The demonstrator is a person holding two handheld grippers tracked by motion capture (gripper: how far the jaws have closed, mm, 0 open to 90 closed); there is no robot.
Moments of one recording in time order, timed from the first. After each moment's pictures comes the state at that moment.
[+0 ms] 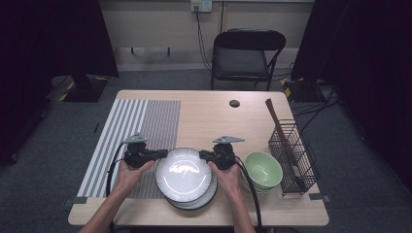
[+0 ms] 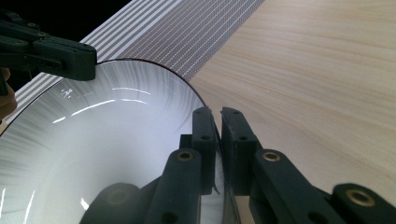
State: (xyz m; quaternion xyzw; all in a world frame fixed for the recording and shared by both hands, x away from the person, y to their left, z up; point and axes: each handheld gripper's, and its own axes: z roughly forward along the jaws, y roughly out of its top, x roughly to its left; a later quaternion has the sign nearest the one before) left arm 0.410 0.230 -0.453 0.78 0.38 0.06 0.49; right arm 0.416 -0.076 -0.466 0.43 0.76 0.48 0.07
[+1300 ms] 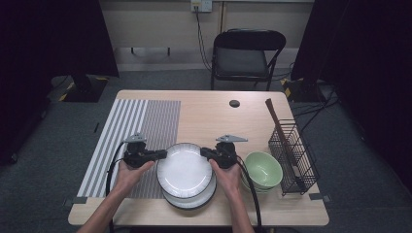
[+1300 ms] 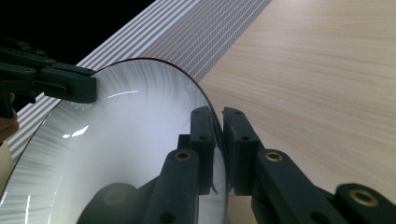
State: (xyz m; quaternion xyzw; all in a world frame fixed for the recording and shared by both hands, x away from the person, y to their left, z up) left arm 0.413 0.233 -0.453 0.78 0.40 0.05 0.48; right arm 0.418 -0.080 -0.462 0.44 0.74 0.50 0.08
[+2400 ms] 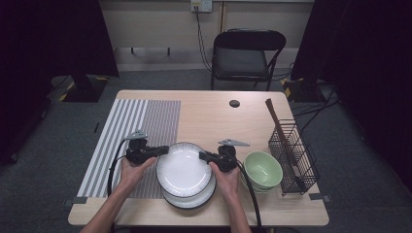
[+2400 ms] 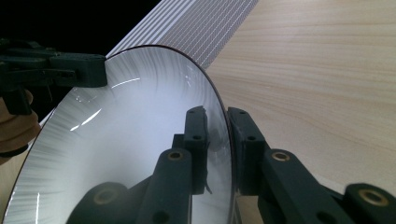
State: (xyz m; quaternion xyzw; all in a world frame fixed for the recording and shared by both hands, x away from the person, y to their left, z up) left arm 0.420 0.229 -0.454 0.76 0.40 0.06 0.50; right arm 0.415 -0.083 -0.482 0.47 0.71 0.52 0.03
